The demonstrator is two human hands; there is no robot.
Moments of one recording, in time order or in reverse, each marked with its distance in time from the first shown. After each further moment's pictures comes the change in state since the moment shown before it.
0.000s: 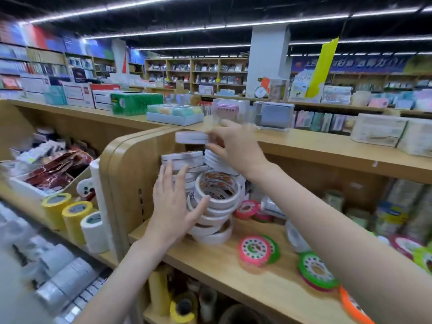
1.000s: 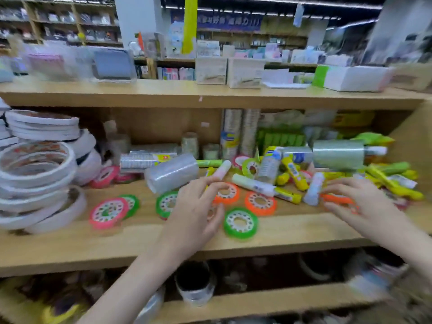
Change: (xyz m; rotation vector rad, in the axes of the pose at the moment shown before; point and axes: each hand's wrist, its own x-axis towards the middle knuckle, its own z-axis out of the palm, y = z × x) left_hand -0.089 0.220 0.098 -0.524 -0.305 0.620; right_hand -0.404 0.104 -0.243 -0.507 -0.297 0.734
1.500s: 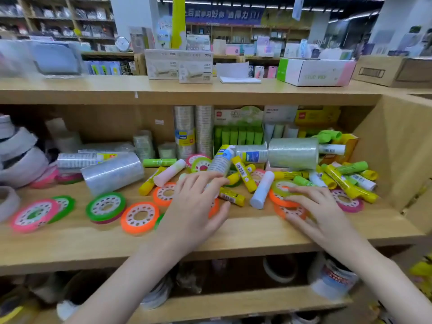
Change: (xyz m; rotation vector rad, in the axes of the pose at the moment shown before) left_hand 0.052 0.075 0.073 0.146 -0.020 0.029; right_hand -0.017 0.072 0.032 0.206 0.121 -0.156
